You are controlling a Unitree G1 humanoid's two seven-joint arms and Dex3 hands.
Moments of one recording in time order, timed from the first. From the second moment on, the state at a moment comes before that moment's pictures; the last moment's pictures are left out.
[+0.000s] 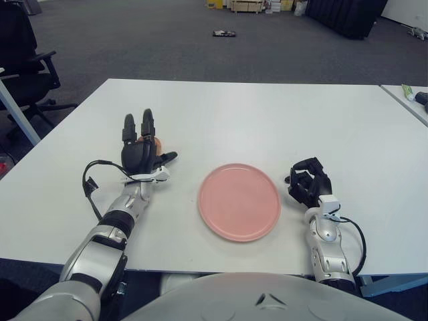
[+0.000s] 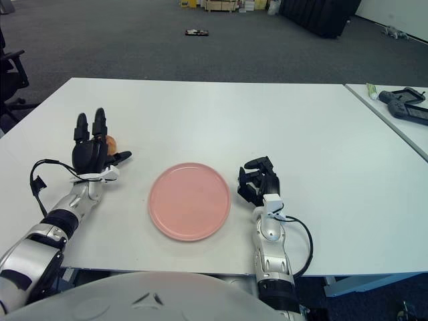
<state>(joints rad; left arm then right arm) -0.41 0.34 -0.27 1.03 0.72 -0.30 0.80 0.18 0.04 -0.08 0.14 -0.06 -0.25 -0.17</state>
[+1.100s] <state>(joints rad) -0.59 0.36 -0.29 1.20 0.55 -0.31 0.46 0.20 0.05 -0.08 0.12 -0.05 -0.25 -0.15</state>
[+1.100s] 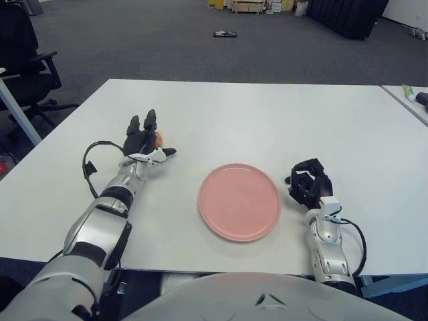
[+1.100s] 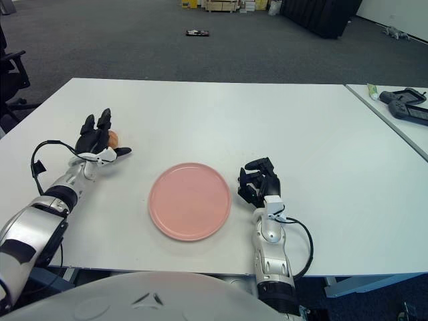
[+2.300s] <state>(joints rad) -0.57 0.40 -0.29 1.19 0.48 -0.46 0.32 0.21 0.05 -0.09 0.11 -0.05 -0.25 -0.15</state>
